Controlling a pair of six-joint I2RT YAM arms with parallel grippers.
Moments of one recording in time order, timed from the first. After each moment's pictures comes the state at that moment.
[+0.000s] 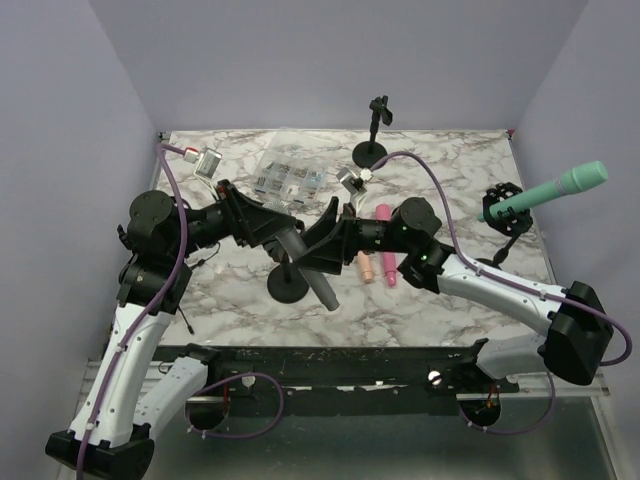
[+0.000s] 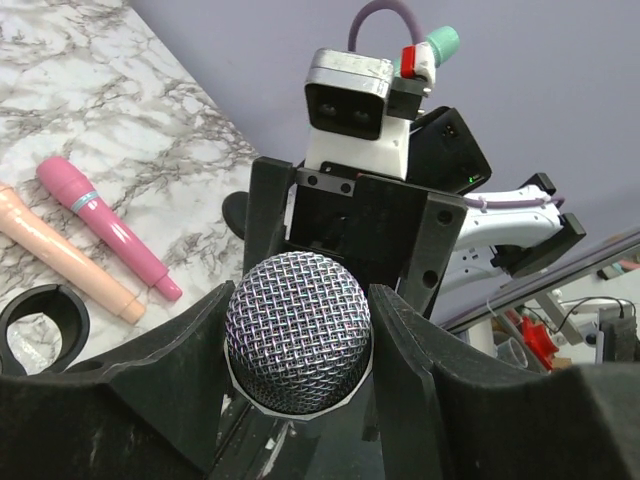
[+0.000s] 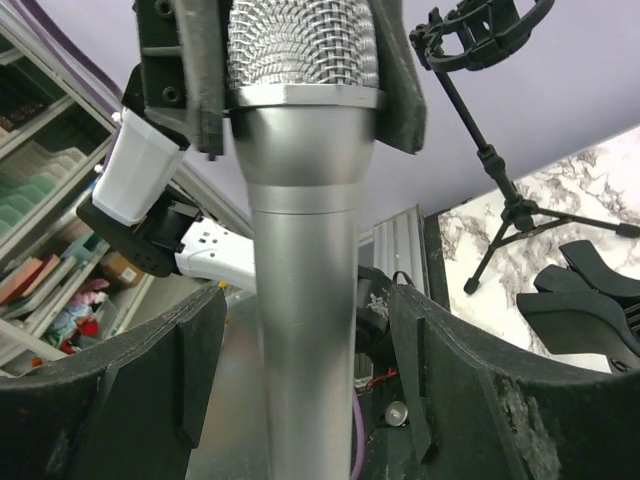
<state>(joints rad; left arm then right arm) -0.26 0.81 1.04 -0.17 0.81 -0.80 0.87 1.33 0.94 0.64 -0.71 0.76</state>
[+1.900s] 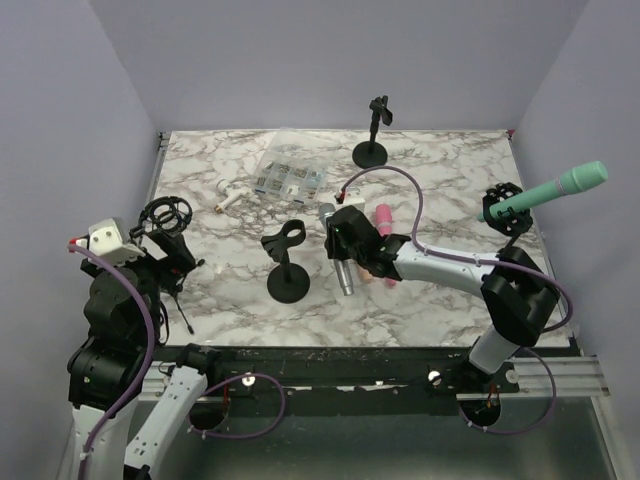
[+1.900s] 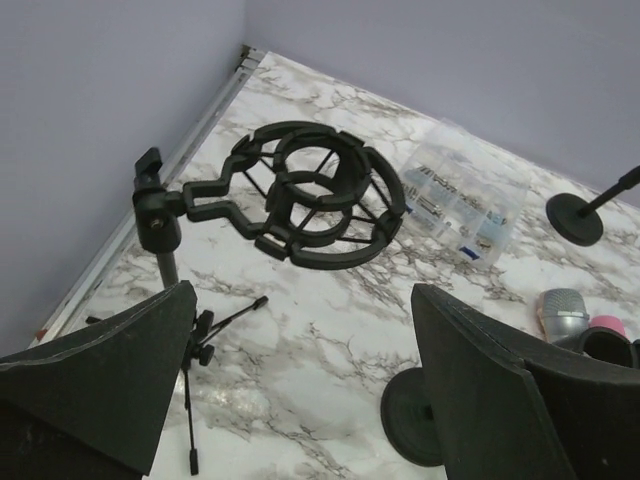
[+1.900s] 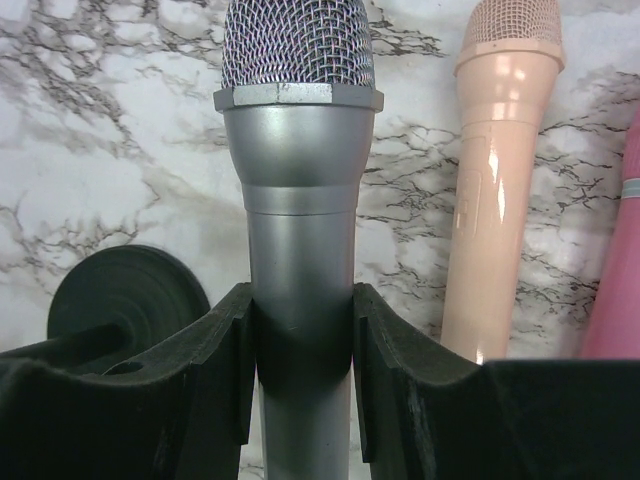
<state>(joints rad) -0.26 0.45 1.12 -0.82 -0.47 -0.33 0.89 1.63 1.03 -0.06 0.36 0.49</state>
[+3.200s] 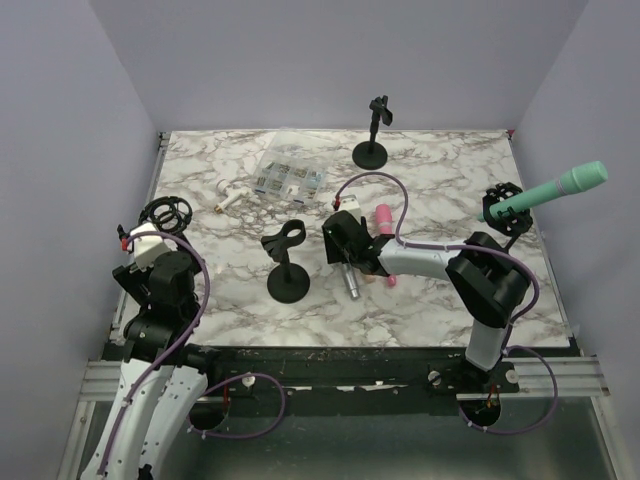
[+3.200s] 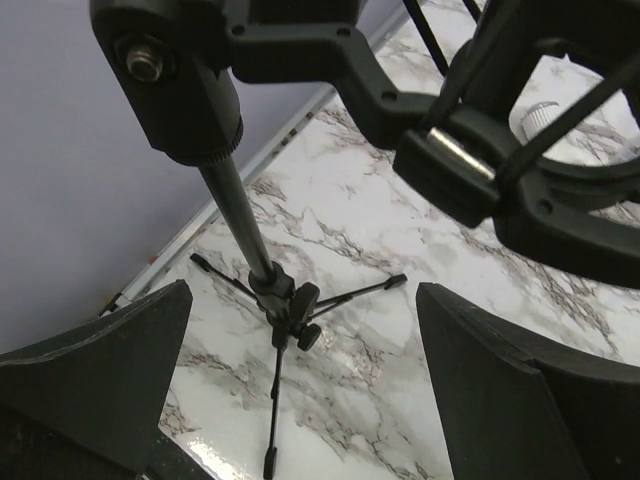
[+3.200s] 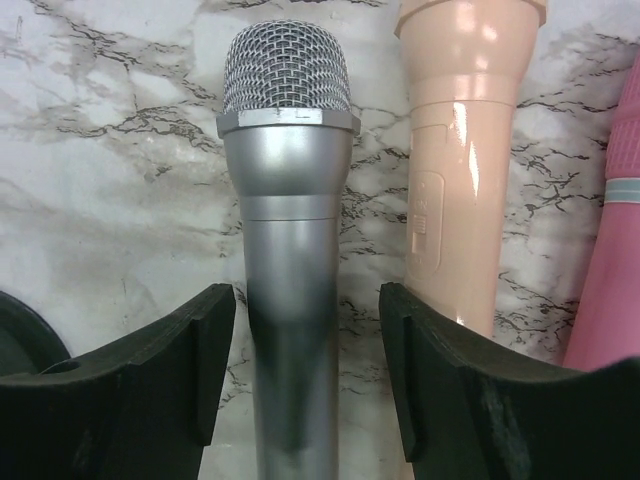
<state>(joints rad) -0.26 0.42 0.66 -0.66 -0.80 -0.34 0.85 1.83 1.06 -0.04 0.43 0.43</state>
